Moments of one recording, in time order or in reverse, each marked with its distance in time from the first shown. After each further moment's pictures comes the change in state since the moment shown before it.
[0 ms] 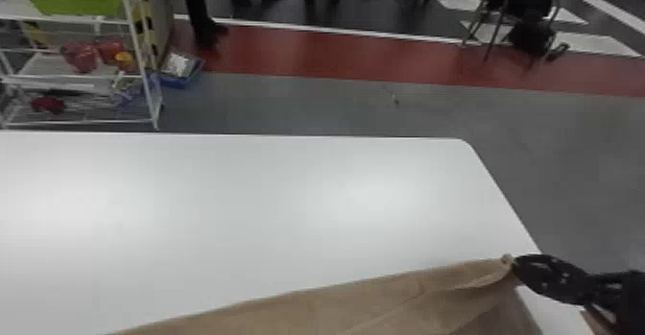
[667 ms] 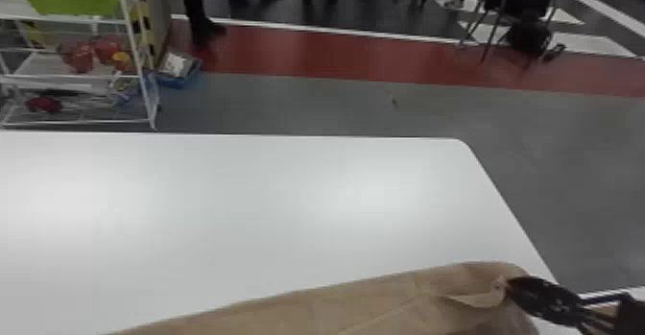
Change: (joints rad) left arm -0.036 -0.004 -0.032 0.028 0.000 -0.003 0.000; right arm 0.043 -0.030 0.001 0.160 0.173 -0.565 -0.082
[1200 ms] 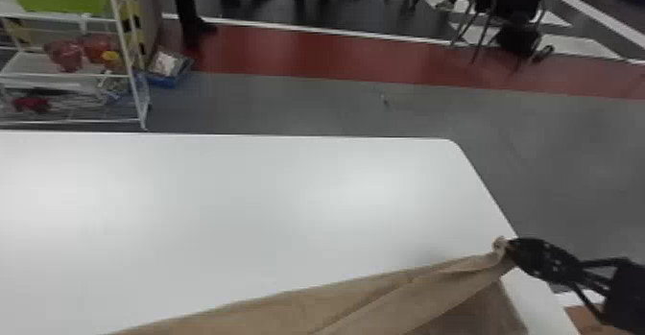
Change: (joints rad) left arm 0.000 -0.012 0.003 0.004 0.000 0.000 0.000; right arm -0.082 -0.003 -0.014 -0.006 -0.082 0.100 0.003
